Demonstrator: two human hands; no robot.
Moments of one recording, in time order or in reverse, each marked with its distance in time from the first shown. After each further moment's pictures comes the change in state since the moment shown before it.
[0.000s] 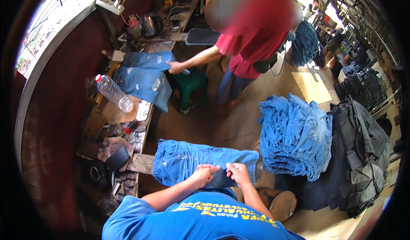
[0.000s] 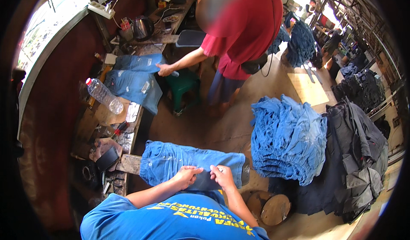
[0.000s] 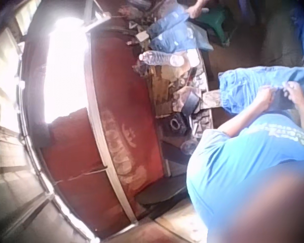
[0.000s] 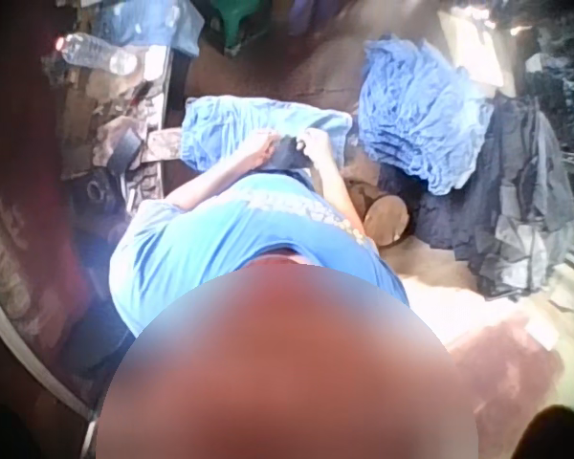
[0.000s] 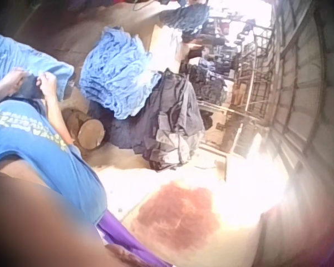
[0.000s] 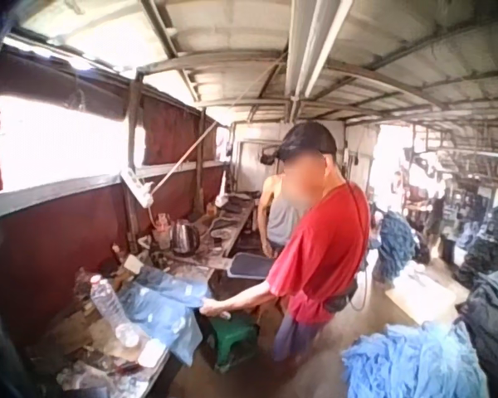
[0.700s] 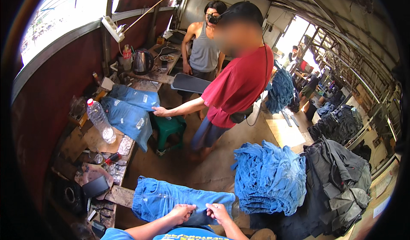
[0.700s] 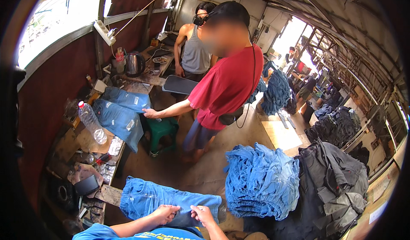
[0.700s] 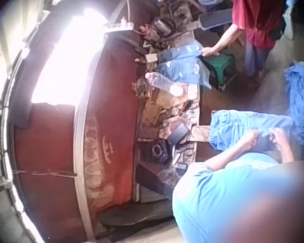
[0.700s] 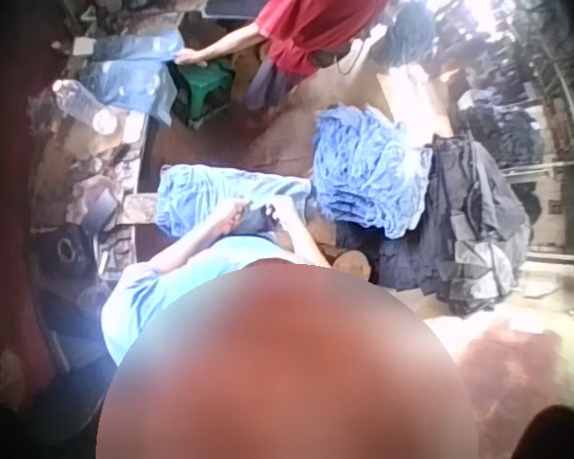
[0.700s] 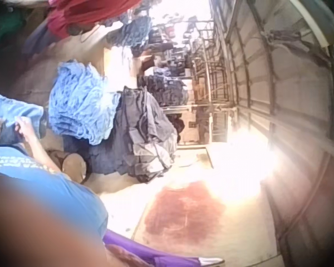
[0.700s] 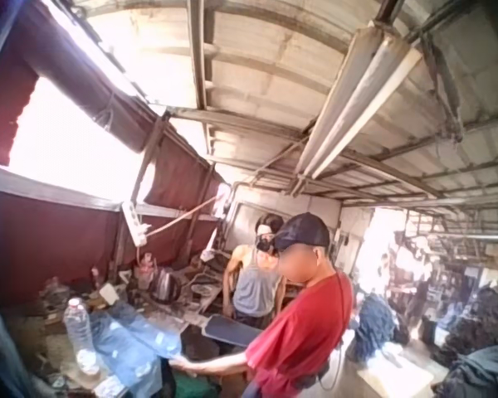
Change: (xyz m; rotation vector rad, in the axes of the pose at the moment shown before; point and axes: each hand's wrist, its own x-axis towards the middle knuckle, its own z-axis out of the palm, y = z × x) left_hand 0.001 -0.005 -0.019 -0.167 -0.094 -0.091; right_hand 0.006 0.006 -0.012 0.011 -0.032 0.139
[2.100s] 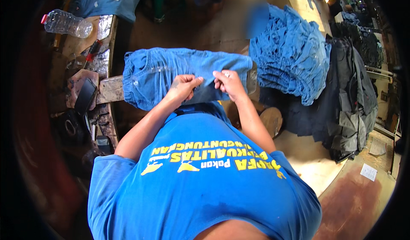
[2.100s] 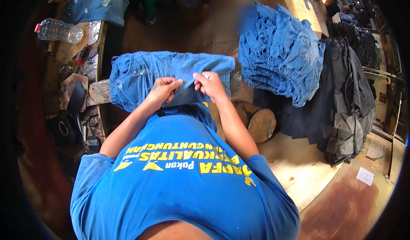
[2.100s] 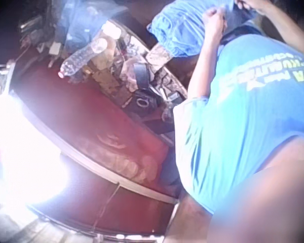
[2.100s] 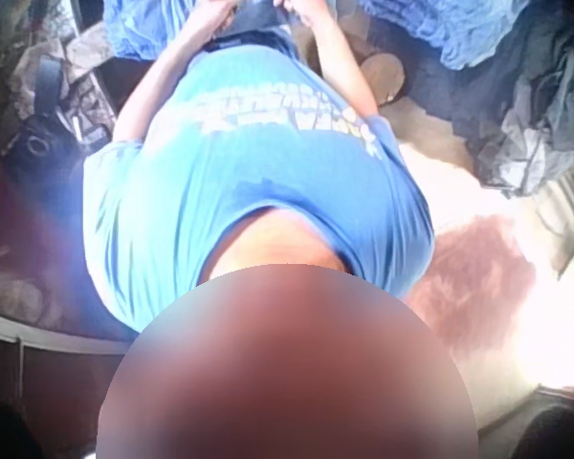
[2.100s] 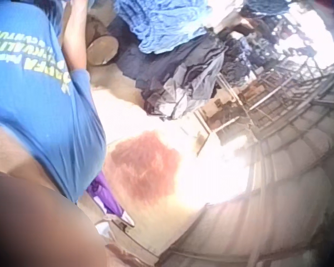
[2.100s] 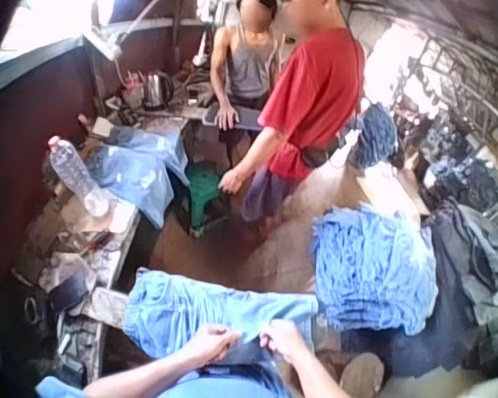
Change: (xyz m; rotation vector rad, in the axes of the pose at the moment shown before) left_hand 0.019 -0.020 -0.015 0.395 -0.067 0.318; right_hand 0.000 -0.007 0.004 -0.007 -0.046 -0.042
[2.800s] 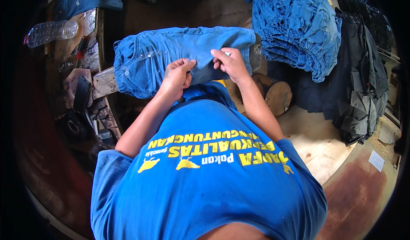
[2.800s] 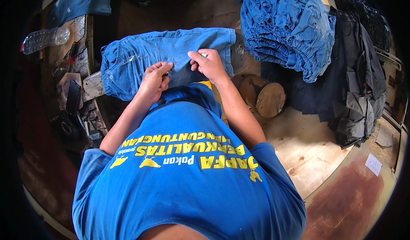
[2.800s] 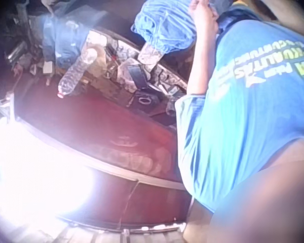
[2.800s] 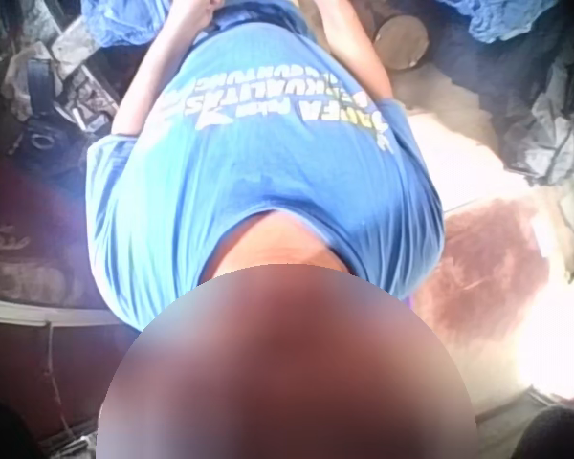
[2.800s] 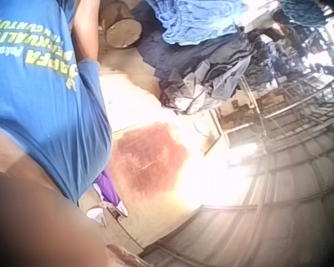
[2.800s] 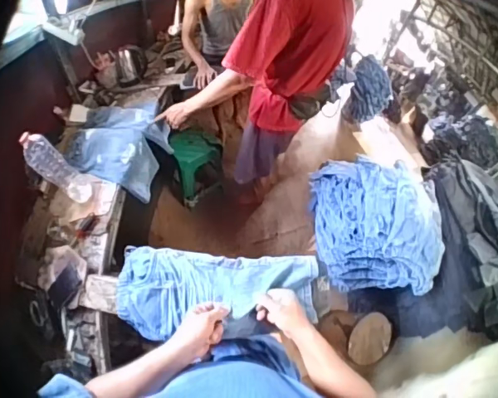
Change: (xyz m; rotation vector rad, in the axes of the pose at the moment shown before) left_hand -0.024 0.022 0.025 -0.381 0.192 -0.210; right_hand -0.013 -0.004 0.006 0.076 0.028 -0.041
